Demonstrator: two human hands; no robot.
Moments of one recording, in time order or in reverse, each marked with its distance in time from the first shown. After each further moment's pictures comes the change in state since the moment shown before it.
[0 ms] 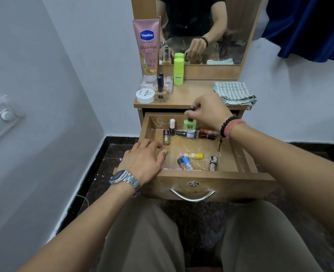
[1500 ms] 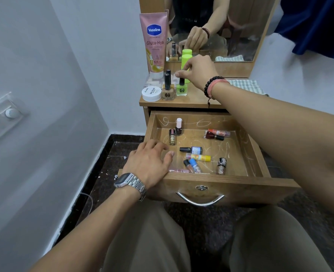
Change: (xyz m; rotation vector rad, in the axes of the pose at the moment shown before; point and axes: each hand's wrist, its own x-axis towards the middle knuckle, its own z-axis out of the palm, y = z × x) left_hand 0.000 -0.001 -0.003 -0.029 0.015 0.006; right_hand 0.105 -0.040 -0.011 0.006 0.115 -0.016
